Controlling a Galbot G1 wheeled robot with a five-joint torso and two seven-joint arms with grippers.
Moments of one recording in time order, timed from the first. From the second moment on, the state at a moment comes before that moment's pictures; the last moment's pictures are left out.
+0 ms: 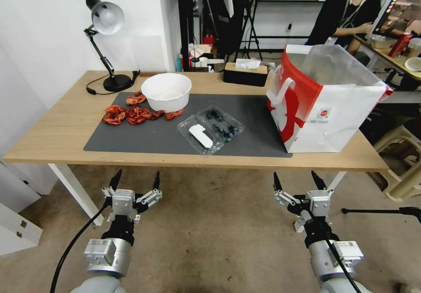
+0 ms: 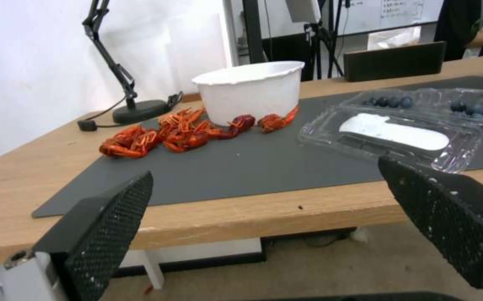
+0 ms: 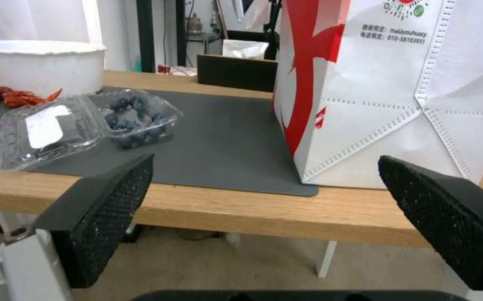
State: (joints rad) left arm 1.80 -1.50 -0.55 -2.30 0.00 0.00 0.00; right arm -1.80 1.50 0.55 2.30 0.00 0.00 0.00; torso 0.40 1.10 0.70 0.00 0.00
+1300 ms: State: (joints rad) left arm 1.65 -1.57 -0.51 -2.30 -0.19 0.23 -0.03; right arm -1.67 1.49 0.60 2.33 0.08 -0.22 0.02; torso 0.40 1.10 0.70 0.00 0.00
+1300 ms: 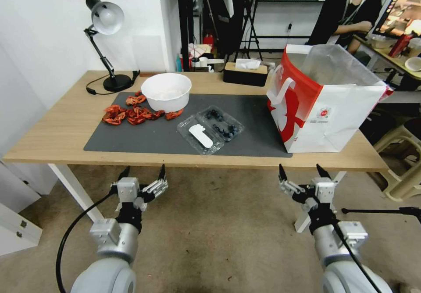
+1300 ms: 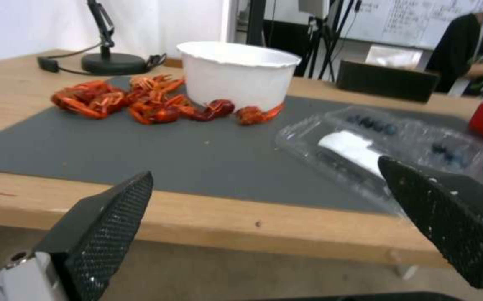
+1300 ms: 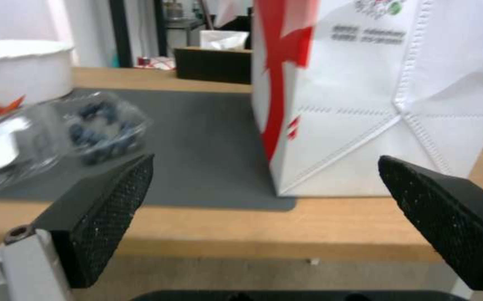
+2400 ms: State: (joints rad) left arm 1.65 -1.58 -0.53 -2.27 -0.19 0.13 -0.03; right arm -1.21 1.24 0.37 2.10 0.50 -0.39 0.25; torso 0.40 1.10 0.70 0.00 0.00
